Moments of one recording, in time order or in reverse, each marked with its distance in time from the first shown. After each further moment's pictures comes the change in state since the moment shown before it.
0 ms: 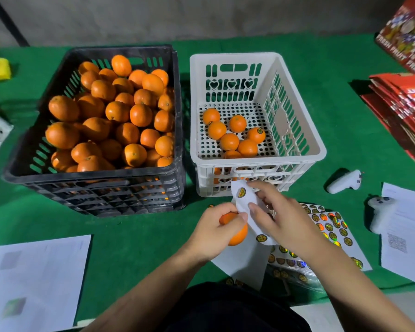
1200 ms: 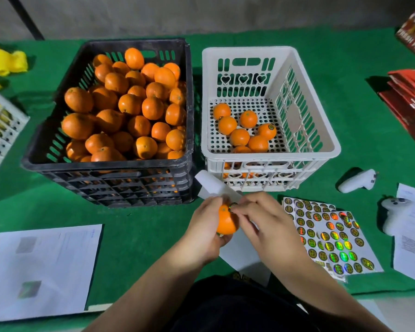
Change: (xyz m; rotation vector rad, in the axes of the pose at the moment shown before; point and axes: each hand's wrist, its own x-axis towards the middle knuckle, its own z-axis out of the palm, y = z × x) left_hand -0.005 0.026 -0.008 -0.678 0.426 -0.700; right_hand -0.014 -0.051 0.049 -0.040 0.304 -0.253
